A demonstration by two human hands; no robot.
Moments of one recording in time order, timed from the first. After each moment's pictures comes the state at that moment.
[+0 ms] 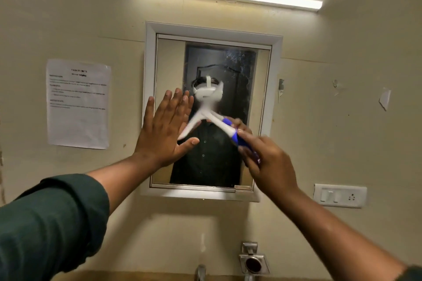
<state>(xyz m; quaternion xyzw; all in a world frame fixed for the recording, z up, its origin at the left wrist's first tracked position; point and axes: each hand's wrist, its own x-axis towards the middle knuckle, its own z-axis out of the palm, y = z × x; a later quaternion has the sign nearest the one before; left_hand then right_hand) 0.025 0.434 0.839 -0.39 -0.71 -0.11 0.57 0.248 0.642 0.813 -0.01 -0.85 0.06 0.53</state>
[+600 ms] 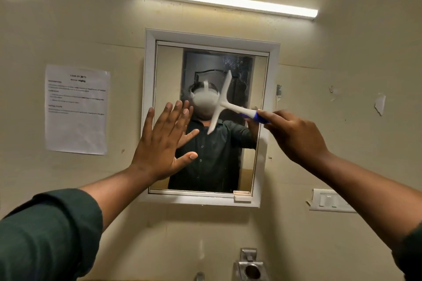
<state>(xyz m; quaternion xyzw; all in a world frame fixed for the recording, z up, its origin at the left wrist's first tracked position) 0.026 0.430 0.827 -0.39 -0.70 -0.09 0.59 0.263 0.720 0.896 0.01 -0.84 -0.20 0.50</state>
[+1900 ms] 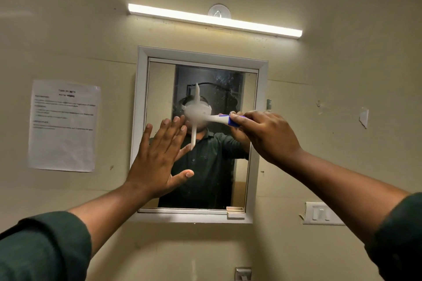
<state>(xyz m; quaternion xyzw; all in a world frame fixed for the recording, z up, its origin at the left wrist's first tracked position) 0.032 0.439 0.831 -0.43 -0.69 -0.12 0.57 0.238 0.687 0.929 0.04 -0.81 -0.29 0.51</state>
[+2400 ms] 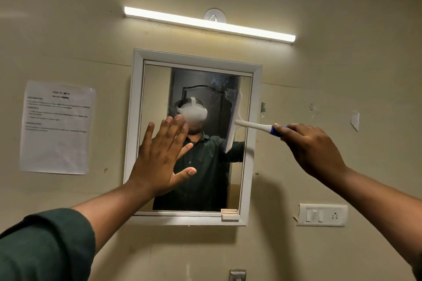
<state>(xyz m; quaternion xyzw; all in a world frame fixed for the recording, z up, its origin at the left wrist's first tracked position) 0.042 0.453 0.840 -0.43 -0.69 -0.13 0.57 0.311 0.772 0.911 -0.02 -0.80 -0.28 0.53</state>
